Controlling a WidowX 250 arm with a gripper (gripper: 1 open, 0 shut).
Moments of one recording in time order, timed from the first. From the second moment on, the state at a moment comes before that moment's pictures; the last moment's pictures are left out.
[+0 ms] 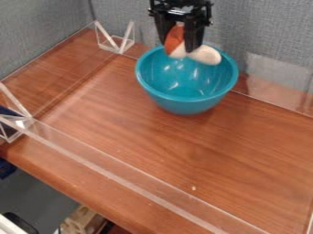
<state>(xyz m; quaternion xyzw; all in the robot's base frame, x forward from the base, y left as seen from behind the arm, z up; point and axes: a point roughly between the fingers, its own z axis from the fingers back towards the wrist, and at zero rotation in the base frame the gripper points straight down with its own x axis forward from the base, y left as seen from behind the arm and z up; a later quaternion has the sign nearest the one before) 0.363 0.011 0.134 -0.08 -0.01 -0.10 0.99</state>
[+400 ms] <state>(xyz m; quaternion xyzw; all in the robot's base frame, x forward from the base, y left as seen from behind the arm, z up) 0.350 -0.015 0.156 -0.08 -0.03 -0.14 0.99</state>
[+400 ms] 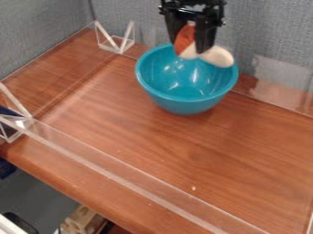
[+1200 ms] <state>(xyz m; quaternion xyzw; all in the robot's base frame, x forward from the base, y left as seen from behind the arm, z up) 0.323 -0.059 0.150 -0.08 0.00 -0.22 0.97</state>
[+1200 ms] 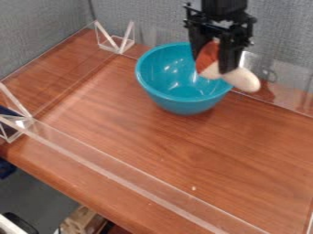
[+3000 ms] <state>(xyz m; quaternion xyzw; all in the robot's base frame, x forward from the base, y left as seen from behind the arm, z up) 0.324 -0.088 0.074 -0.09 0.06 -0.29 0.95</state>
